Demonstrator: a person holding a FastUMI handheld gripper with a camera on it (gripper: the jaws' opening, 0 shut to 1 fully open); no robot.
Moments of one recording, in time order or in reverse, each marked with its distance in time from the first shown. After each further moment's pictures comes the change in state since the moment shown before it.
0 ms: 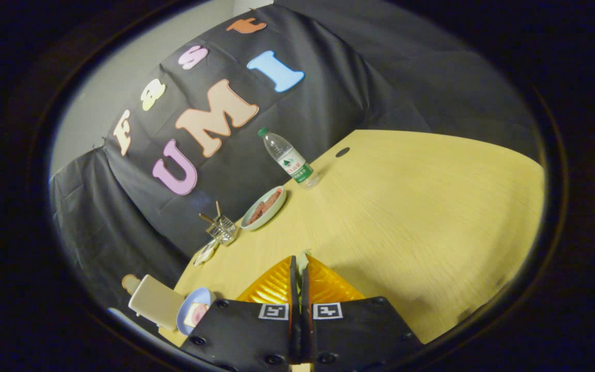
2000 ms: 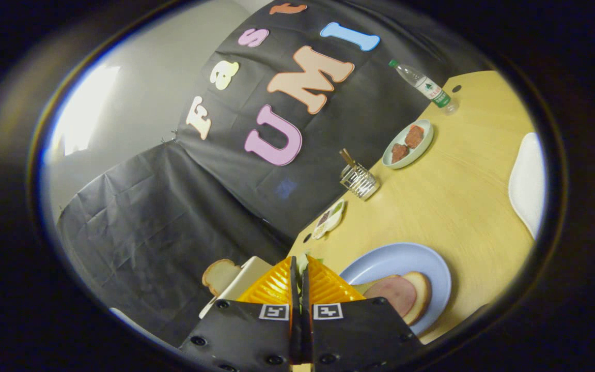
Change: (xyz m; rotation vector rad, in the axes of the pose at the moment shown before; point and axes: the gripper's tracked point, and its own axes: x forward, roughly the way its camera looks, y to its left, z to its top) arm 0.028 0.293 -0.189 0.096 0.132 0.395
